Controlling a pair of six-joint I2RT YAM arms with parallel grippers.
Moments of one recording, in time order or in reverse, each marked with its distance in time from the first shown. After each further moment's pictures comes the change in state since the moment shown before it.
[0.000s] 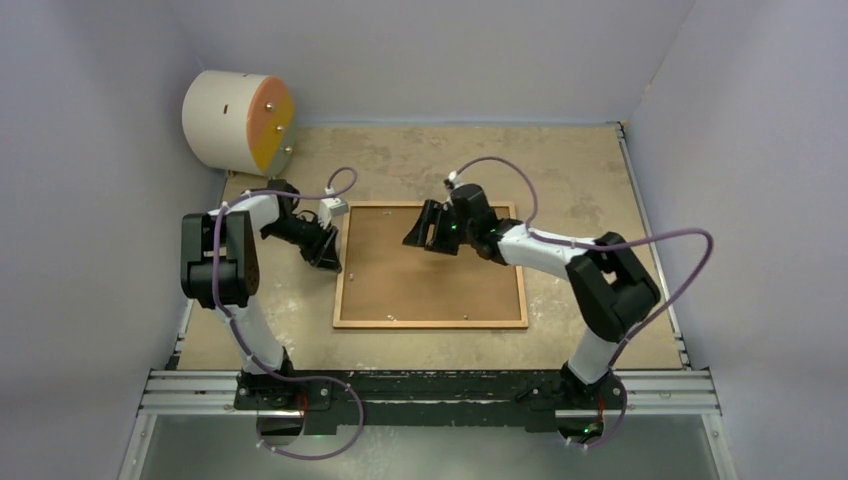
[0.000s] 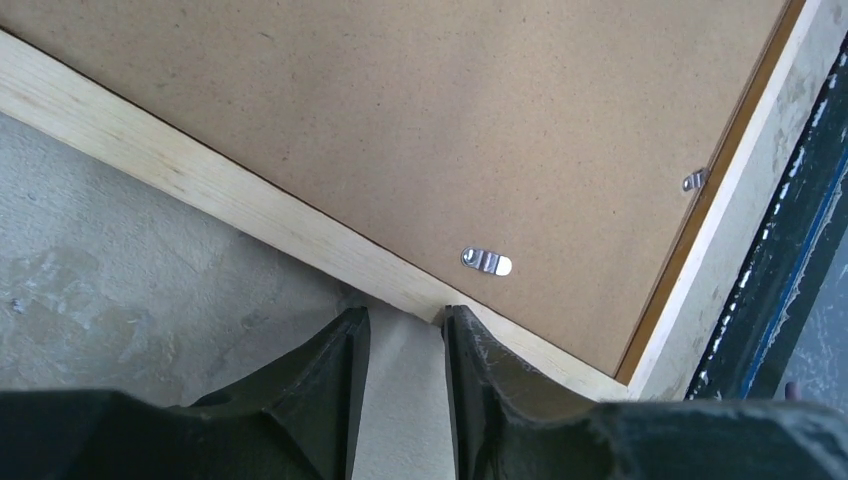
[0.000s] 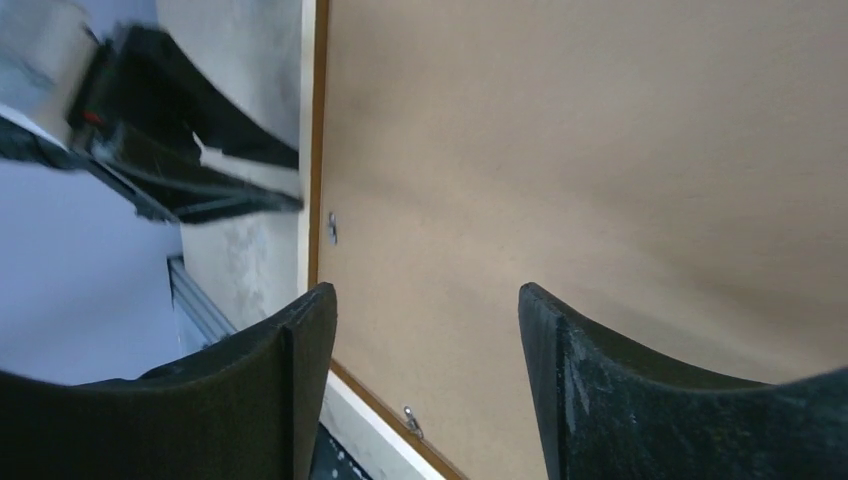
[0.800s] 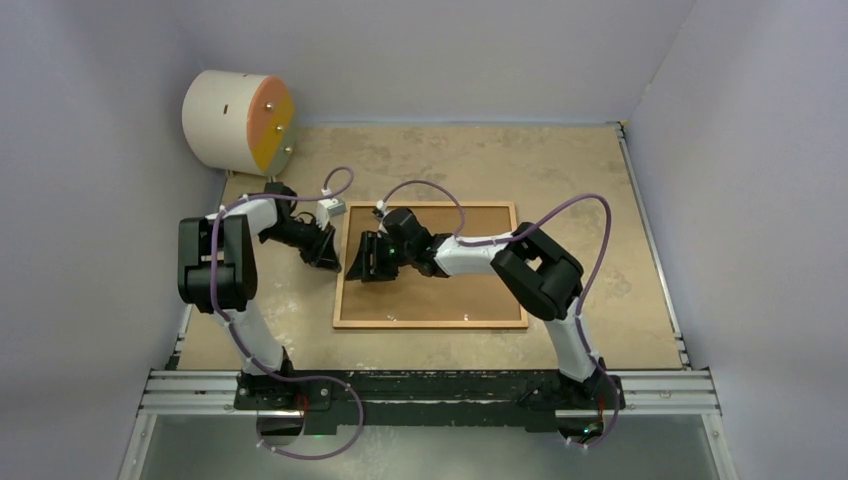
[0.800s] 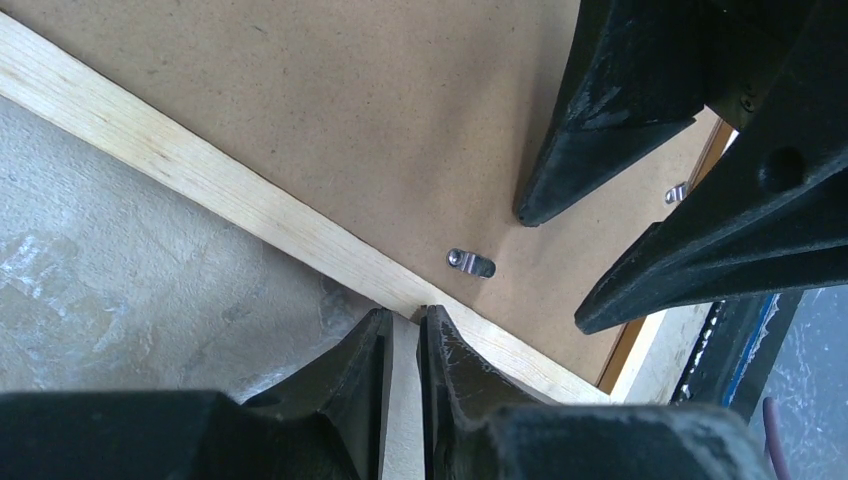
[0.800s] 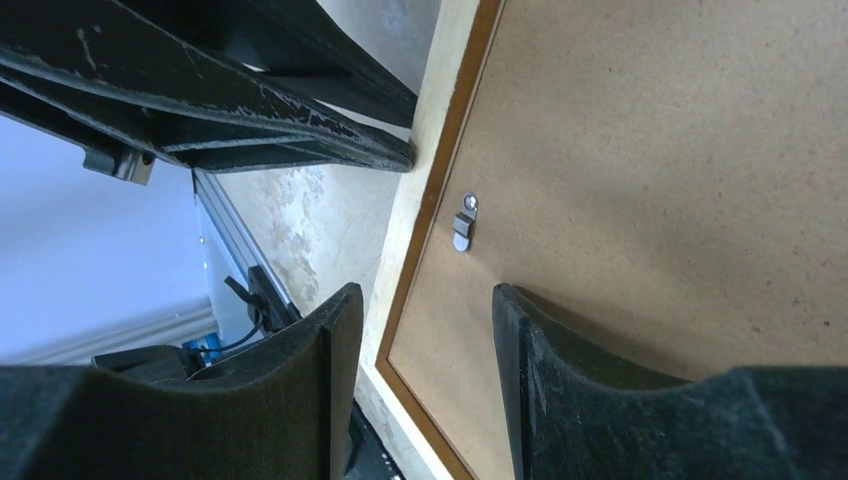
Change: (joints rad) left arm 0.011 -0.032 -0.051 0.050 0.025 -0.052; right arm 0.291 0.415 0.268 0.135 -0.126 0.112
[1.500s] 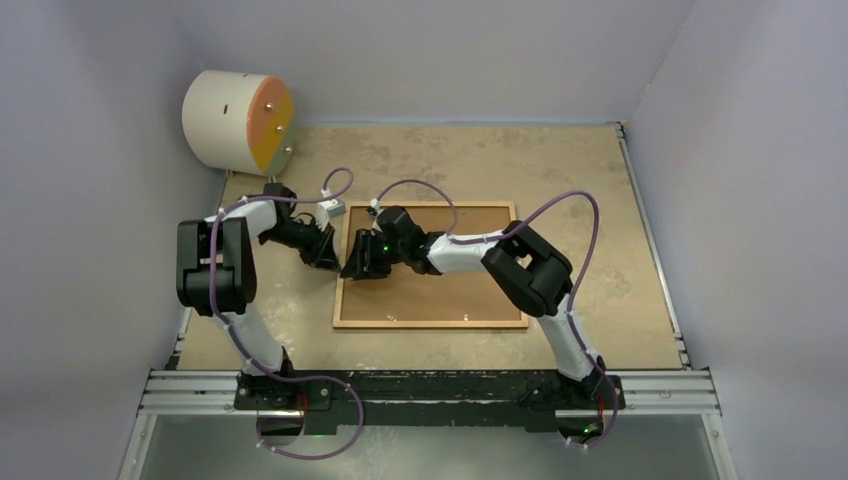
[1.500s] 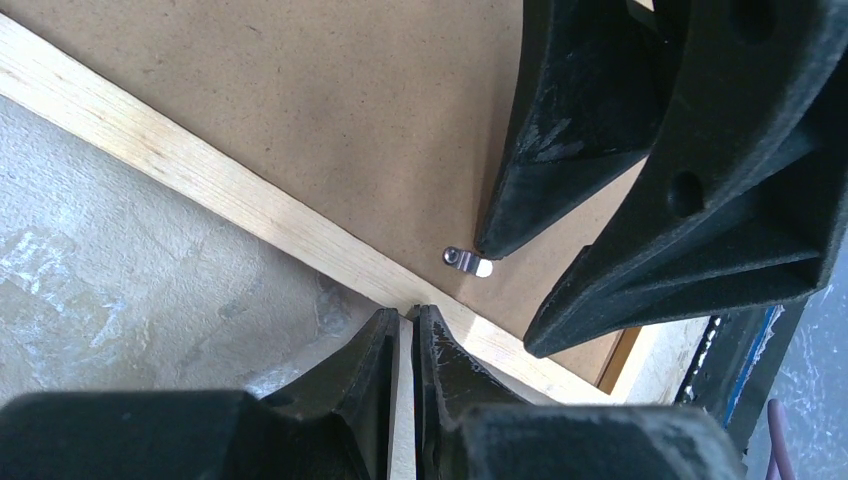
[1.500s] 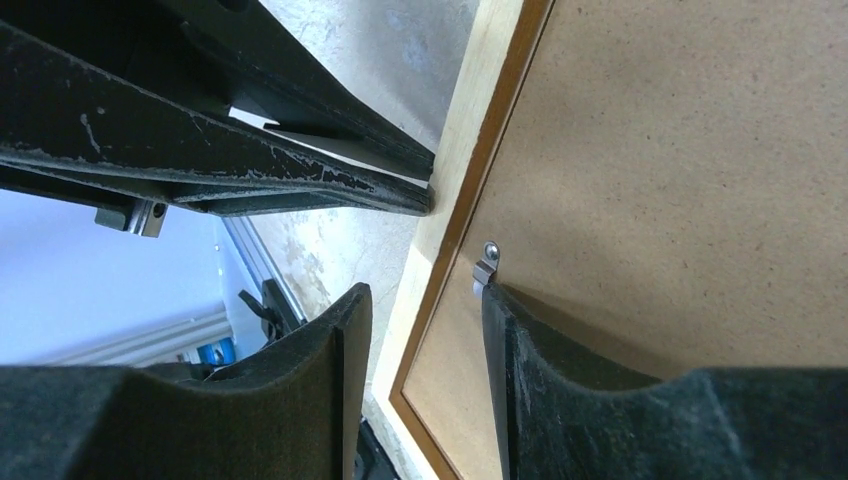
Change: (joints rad) left arm 0.000 -0.022 -0.021 0.018 -0.001 -0.001; right arm 0.010 0.071 0.079 0.013 -0.018 0.019
